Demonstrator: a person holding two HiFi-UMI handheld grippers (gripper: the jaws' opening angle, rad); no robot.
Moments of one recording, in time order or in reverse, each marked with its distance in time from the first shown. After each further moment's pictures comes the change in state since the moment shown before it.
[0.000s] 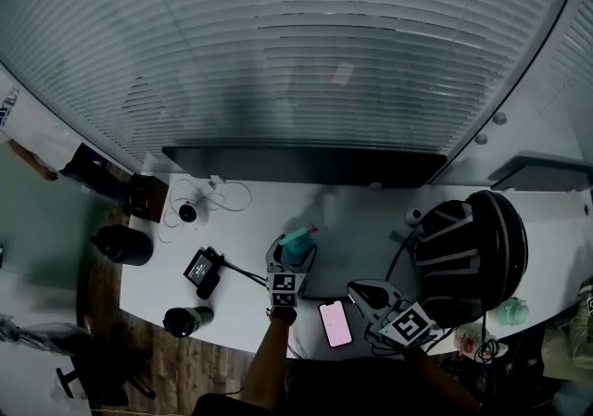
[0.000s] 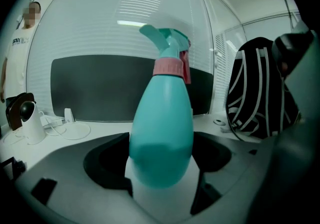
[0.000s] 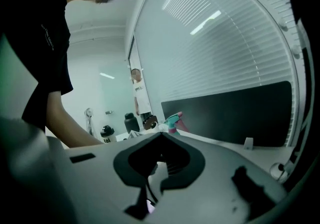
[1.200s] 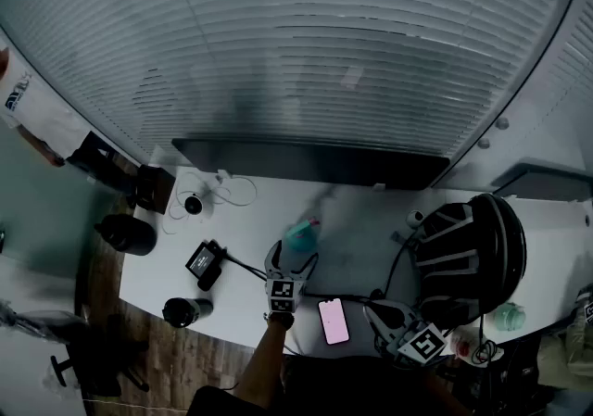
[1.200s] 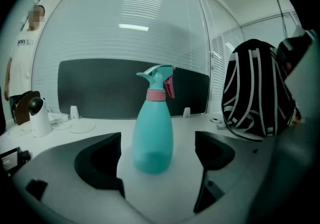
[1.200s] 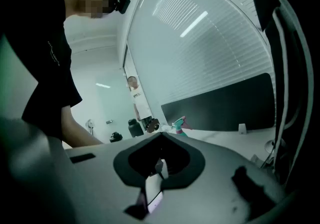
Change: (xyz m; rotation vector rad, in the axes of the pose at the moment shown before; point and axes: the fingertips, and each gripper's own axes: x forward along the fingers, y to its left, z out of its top) left arm -0.030 -0.009 -0.017 0.010 -0.010 0.016; right arm -0.068 0.027 -0.006 0.134 -0.046 -0.018
